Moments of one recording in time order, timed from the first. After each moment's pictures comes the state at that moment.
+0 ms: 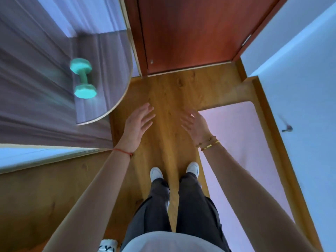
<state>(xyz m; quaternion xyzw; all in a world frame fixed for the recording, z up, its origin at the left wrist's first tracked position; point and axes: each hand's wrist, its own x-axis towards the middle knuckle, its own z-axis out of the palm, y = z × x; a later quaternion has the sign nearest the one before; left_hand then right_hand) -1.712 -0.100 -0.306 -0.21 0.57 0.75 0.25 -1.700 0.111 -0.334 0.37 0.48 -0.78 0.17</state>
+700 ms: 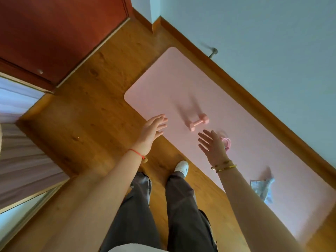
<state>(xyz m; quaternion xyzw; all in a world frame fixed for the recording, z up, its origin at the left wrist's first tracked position) -1.531 0.237 -0.395 0.01 0.66 0.51 0.55 -1.340 0.371 -0.408 0.61 0.29 -0.73 -0.08</state>
